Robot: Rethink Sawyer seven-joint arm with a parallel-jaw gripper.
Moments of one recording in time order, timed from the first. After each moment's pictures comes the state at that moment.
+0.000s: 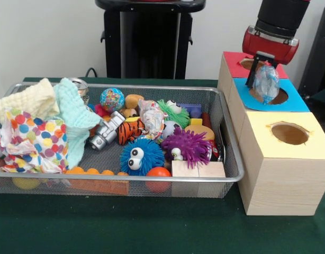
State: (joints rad) arm 0.40 -0.58 -0.37 1.77 0.34 0.37 2.05
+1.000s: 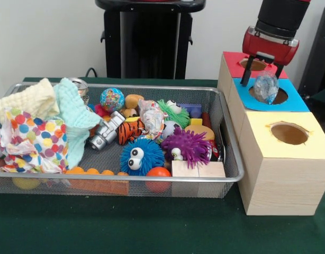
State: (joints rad) arm 0.40 -0.58 -0.38 1.77 0.35 0.37 2.05
